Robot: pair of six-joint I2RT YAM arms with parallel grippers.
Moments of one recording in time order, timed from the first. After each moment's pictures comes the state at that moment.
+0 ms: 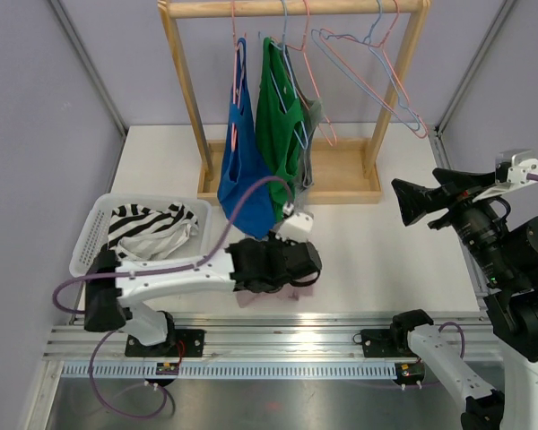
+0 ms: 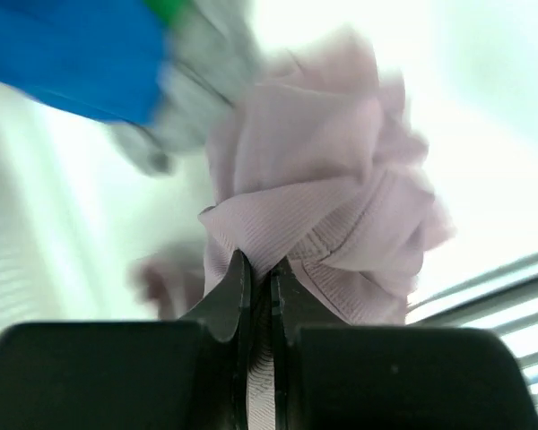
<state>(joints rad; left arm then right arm) -1.34 1.55 1.24 -0.78 -0.65 -0.69 0.25 0.68 1.48 -0.67 -0.13 0.20</state>
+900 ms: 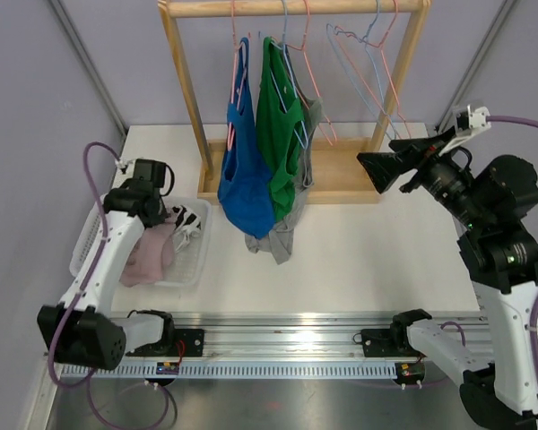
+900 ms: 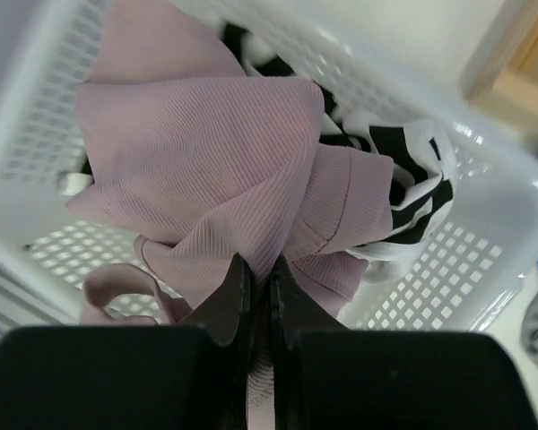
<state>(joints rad) -0.15 1.13 1.18 -1.00 -0.51 -0.45 0.25 0.87 1.48 -0.52 -0.34 0.31</state>
